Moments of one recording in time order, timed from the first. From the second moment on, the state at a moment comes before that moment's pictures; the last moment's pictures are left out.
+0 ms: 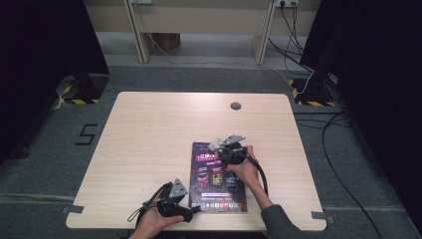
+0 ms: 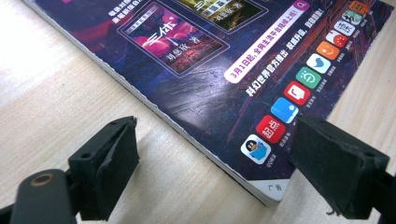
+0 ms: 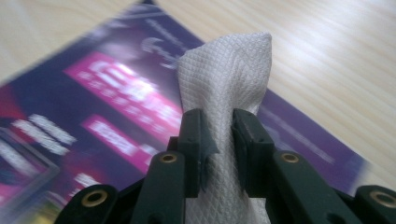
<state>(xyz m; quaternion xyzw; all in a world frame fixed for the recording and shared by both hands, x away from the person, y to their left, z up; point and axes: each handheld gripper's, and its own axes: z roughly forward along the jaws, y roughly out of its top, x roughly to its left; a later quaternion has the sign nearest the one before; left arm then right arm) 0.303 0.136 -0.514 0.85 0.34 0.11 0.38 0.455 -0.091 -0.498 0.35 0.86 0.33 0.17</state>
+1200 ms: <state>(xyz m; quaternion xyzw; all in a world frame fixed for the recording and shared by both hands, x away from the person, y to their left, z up) 0.302 0.135 -0.513 0.86 0.34 0.11 0.37 0.434 -0.115 -0.497 0.33 0.87 0.32 0.17</state>
